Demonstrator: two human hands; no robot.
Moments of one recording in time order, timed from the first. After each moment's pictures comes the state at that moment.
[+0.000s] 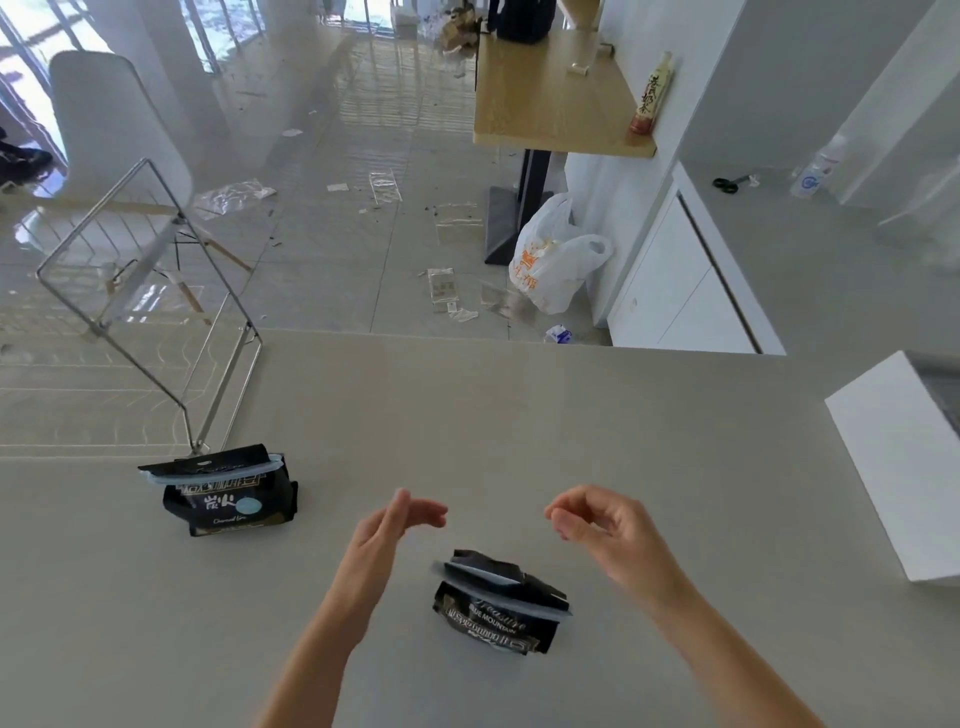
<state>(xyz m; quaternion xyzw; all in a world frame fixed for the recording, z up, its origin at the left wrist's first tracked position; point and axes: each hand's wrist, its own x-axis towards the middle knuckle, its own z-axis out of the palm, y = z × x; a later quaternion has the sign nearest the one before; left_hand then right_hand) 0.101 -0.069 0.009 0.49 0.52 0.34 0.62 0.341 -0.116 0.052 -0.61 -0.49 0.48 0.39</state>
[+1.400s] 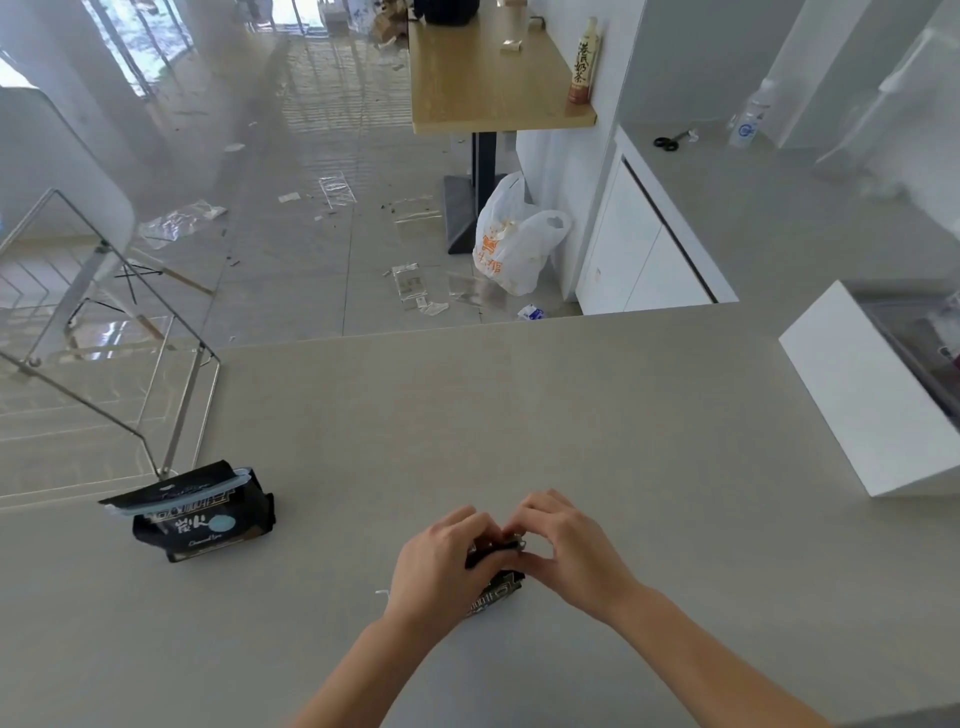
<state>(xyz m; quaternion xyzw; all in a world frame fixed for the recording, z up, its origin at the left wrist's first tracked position) 0.165 -0.102 0.008 0.82 0.46 0.17 0.30 0.340 -0.143 -0.004 -0.61 -0.71 0.26 0.25</state>
